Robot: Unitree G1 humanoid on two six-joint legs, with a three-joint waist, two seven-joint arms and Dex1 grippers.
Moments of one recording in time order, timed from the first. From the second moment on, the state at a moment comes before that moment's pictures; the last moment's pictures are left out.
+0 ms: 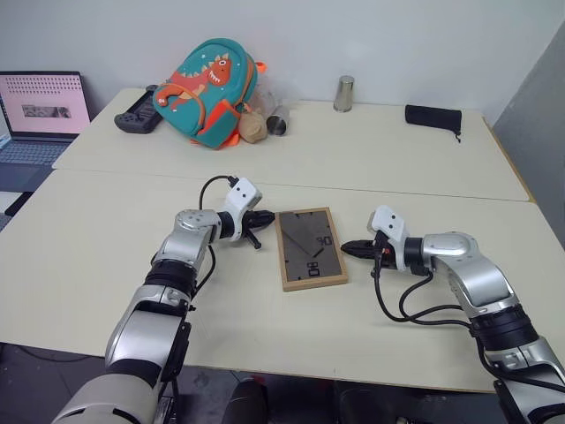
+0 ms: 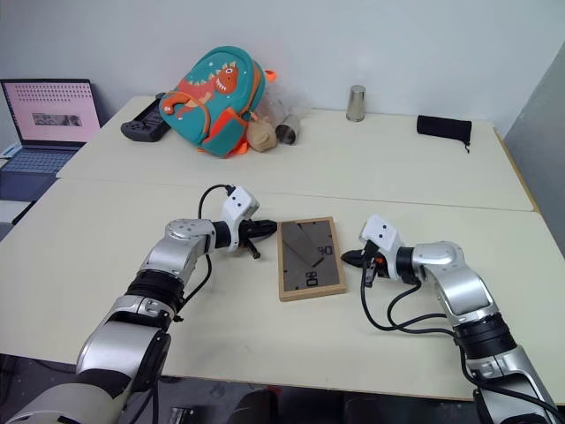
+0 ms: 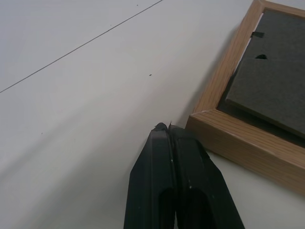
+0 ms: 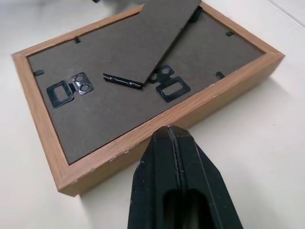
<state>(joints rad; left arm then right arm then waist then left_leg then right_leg) -0.87 0.41 -0.10 0.82 -0.05 0.14 -0.90 -0.51 -0.55 0.19 0.01 0.18 0.48 1.01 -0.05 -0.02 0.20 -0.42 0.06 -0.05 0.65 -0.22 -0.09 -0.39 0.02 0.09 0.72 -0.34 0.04</state>
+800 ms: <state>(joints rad) -0.92 0.36 -0.11 0.91 -0.01 0.06 -0.88 -0.49 -0.57 0.21 0.00 0.18 0.52 1.04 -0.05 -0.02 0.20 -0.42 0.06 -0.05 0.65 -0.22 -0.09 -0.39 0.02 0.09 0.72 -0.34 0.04</state>
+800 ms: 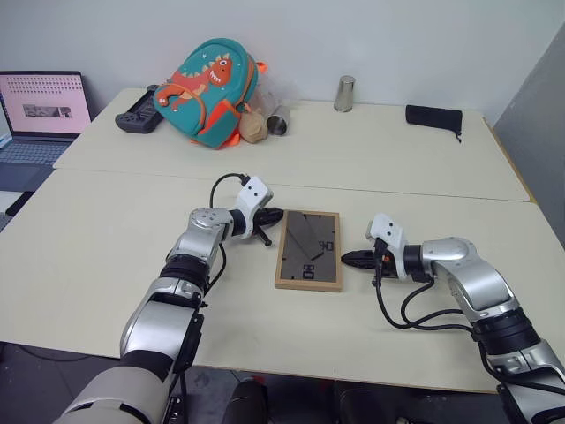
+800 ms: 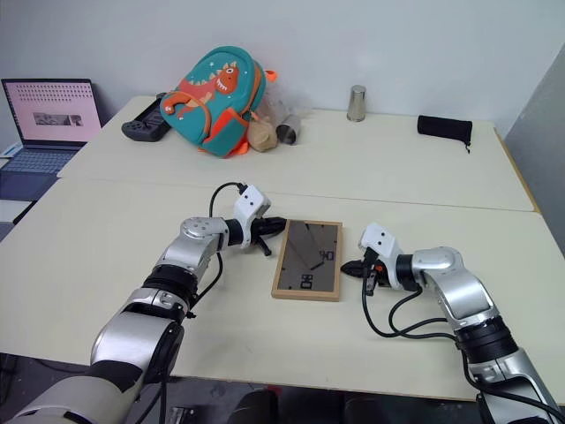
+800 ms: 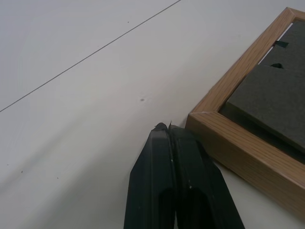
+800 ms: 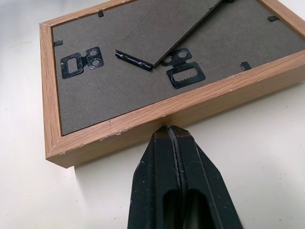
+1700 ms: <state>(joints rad) -0.52 0.57 -0.15 0.10 -0.16 0.59 -1.10 -0.45 -0.56 0.18 -0.07 0.21 0.57 0.98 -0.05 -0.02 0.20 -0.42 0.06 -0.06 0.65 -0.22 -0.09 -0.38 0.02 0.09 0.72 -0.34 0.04</state>
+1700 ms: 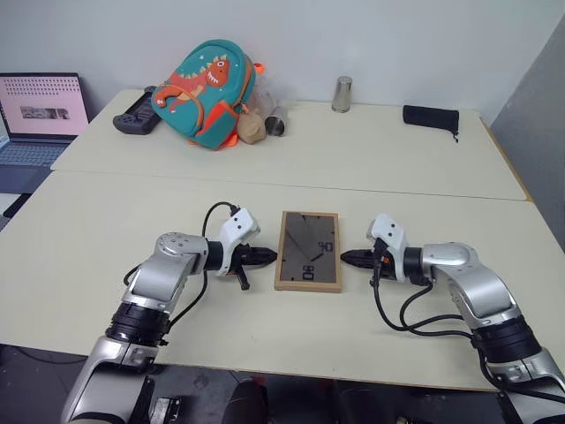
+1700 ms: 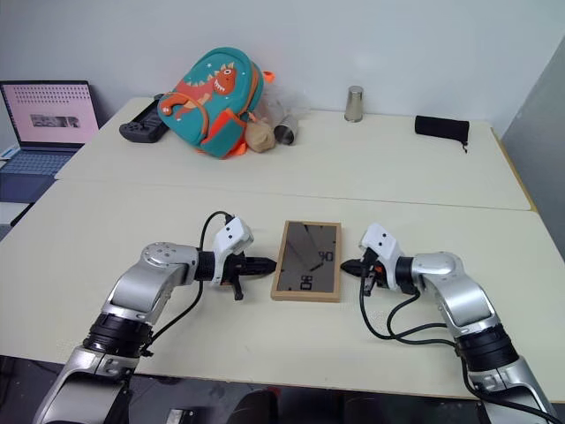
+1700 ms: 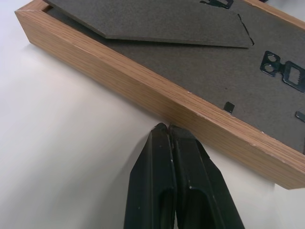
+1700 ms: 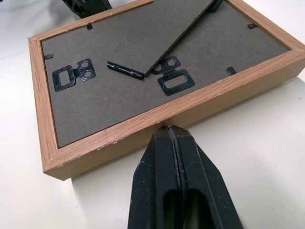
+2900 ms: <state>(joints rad) -0.49 0.65 0.18 0.01 -0.67 1.35 -1.05 -0.42 -0.65 0.18 -0.02 0.24 0.50 0.98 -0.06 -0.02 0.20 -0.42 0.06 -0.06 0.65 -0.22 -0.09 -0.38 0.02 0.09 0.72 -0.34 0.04</state>
